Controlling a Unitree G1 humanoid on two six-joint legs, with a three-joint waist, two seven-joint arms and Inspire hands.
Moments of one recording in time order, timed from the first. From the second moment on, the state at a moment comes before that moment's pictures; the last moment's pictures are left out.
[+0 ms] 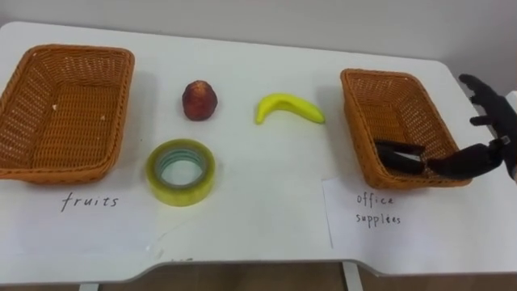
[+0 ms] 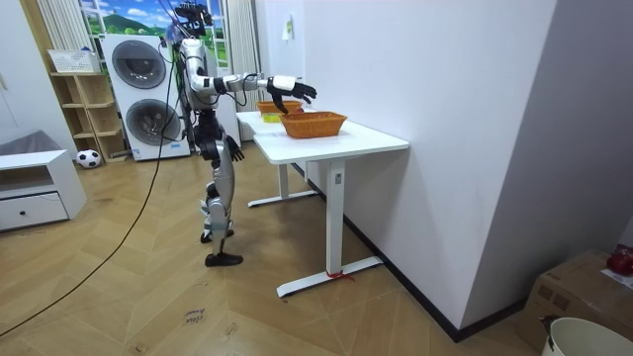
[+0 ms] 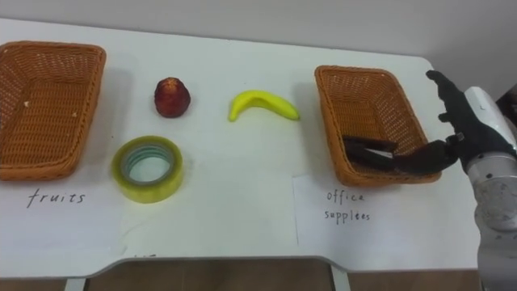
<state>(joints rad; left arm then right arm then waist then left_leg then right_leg) 0.24 0.23 0.21 0.88 0.24 0.02 0.10 -0.02 -0.49 -0.29 0.03 -0.48 0.11 0.24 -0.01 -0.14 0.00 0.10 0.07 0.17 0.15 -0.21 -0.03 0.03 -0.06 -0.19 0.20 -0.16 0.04</state>
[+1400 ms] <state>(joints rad) 0.27 0.22 0.21 0.88 0.23 0.02 0.11 -0.02 -0.48 -0.29 -0.09 -0.42 0.11 0.24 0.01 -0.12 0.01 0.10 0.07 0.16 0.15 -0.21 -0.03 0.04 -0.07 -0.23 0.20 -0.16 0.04</state>
